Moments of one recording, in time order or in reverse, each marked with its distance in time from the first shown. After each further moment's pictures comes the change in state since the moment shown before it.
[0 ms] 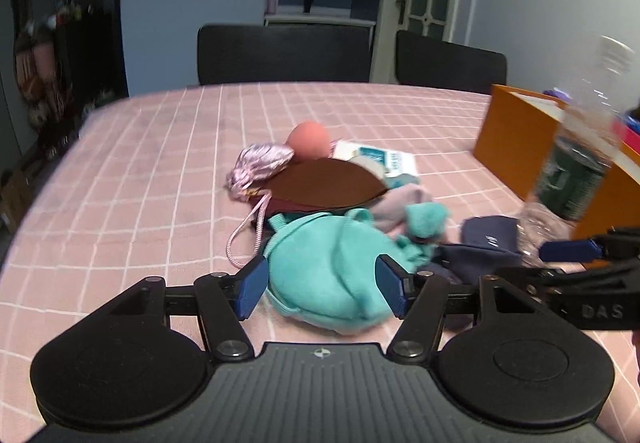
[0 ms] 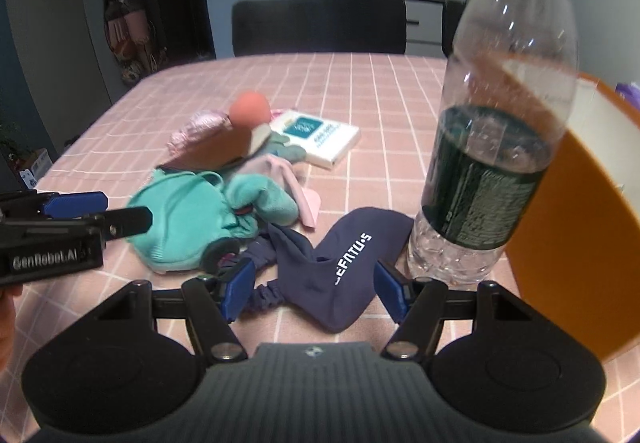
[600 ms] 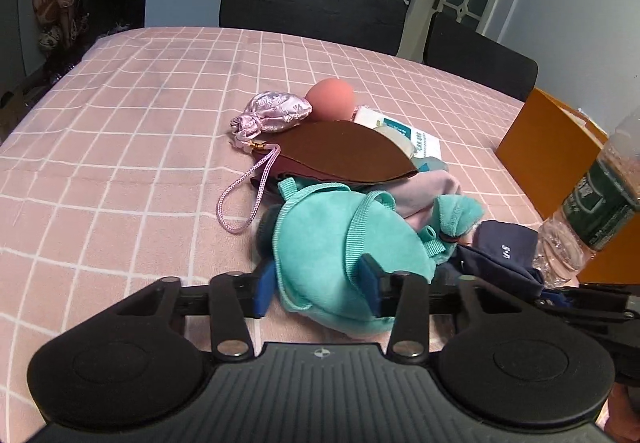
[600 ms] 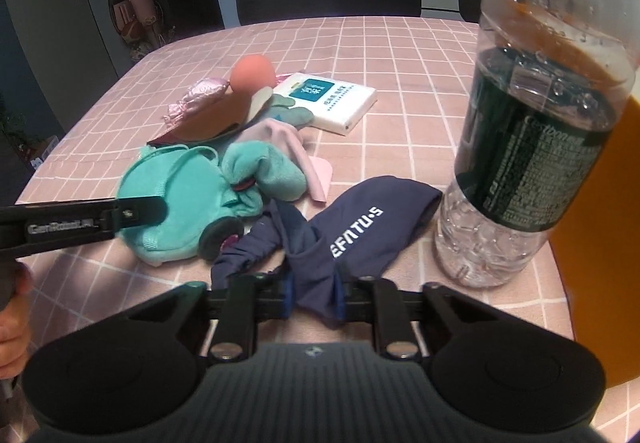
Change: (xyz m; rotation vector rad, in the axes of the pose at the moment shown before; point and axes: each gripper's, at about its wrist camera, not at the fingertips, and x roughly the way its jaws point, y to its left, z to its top) left arm 0.031 0.013 -0.001 -0.189 0.112 -0.021; right arm 0.029 -0.005 -0.002 0.016 0.081 0.061
